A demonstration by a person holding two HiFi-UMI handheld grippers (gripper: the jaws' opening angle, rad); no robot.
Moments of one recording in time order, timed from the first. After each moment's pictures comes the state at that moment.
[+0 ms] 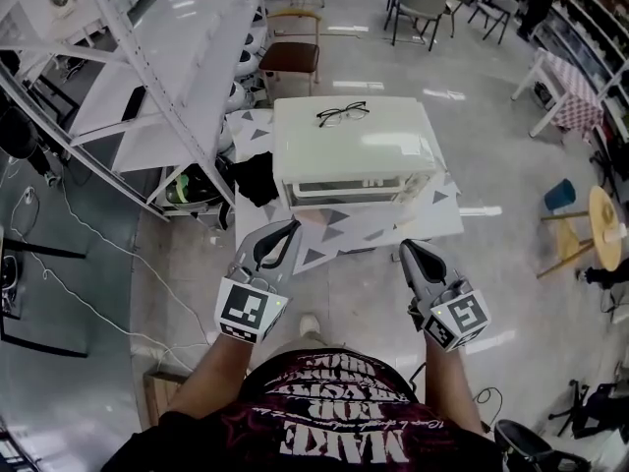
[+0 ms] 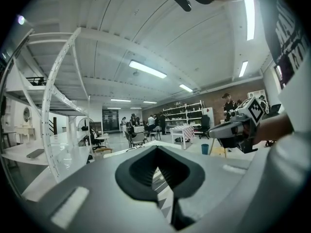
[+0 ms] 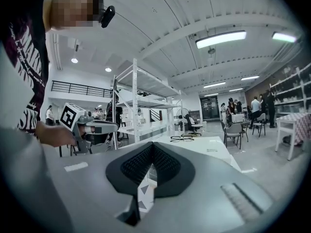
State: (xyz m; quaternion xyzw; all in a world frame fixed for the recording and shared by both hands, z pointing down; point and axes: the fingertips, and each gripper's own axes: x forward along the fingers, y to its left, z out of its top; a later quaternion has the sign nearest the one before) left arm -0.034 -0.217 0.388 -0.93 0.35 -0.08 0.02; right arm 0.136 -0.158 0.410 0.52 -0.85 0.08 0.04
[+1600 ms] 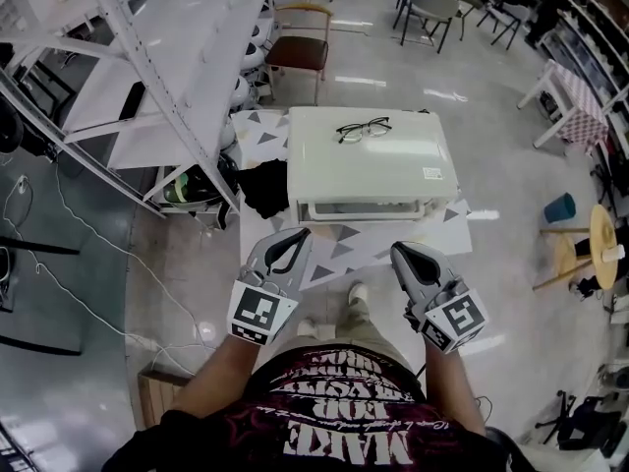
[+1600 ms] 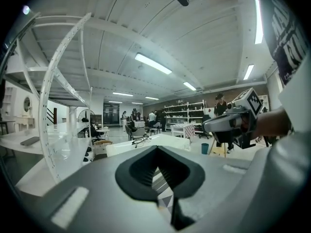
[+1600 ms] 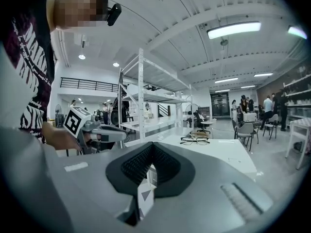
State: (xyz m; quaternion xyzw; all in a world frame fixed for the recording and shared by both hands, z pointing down) left arm -0.047 -0.279 0.428 -0.93 0.35 -0.09 -0.02; right arm 0.089 -0.231 0.415 0.47 -0.88 0.07 0.08
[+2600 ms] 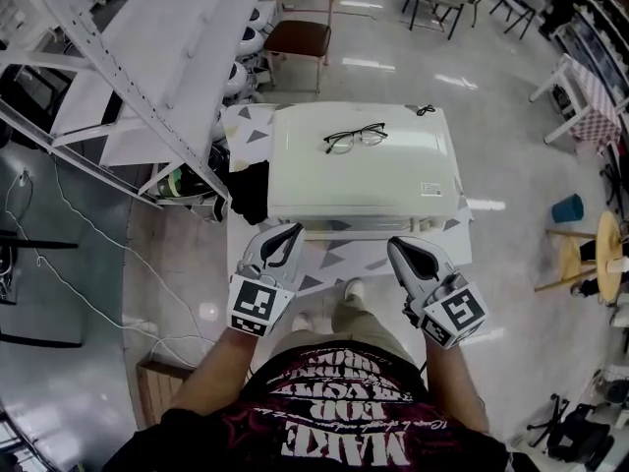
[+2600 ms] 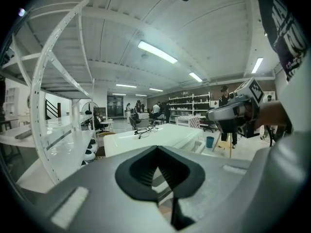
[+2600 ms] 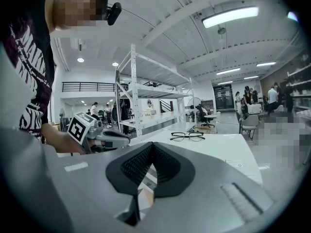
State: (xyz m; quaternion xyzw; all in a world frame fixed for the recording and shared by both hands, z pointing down) left arm -0.012 -0.346 0.476 -0.92 0.37 -0.13 -0.04; right arm 0.129 -0.297 0.440 0.44 -0.89 0.11 0.09
